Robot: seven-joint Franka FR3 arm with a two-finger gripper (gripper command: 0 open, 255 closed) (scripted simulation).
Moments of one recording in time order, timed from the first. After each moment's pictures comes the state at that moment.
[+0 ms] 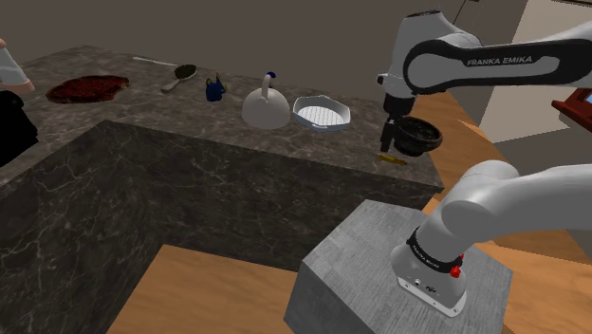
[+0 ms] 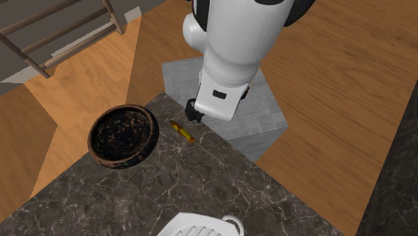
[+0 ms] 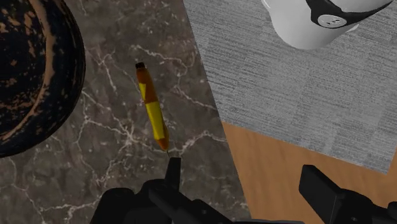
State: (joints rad) arm -0.06 -0.80 -0.17 -2.73 -0.24 1.80 -0.34
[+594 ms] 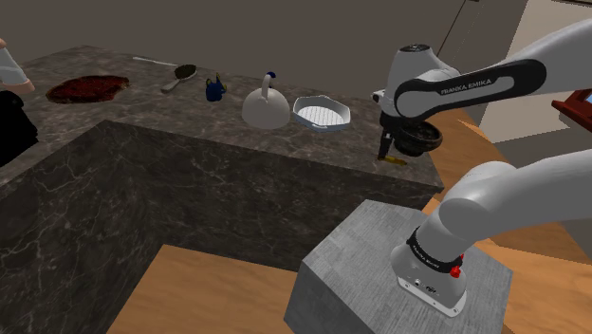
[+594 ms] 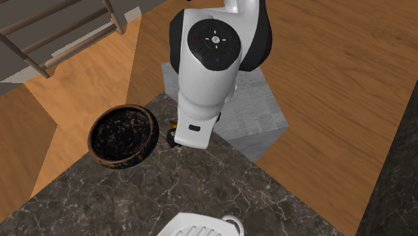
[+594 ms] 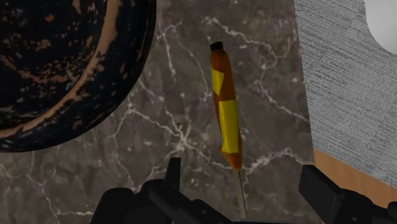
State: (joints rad) arm -0.12 -0.63 -0.32 -2.83 -0.43 2.16 -0.51
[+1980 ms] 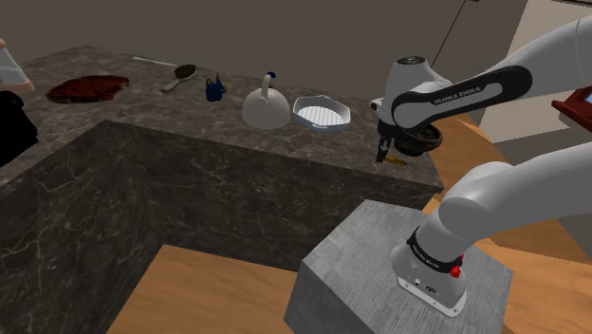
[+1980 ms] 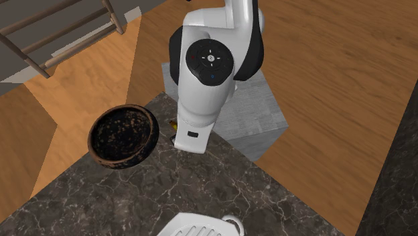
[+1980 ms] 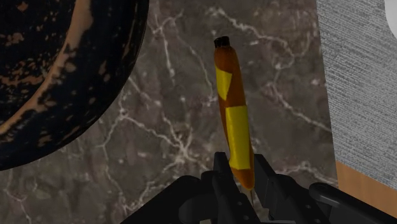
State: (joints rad) arm -0.13 -0.57 -0.34 -2.86 -0.47 2.26 -0.50
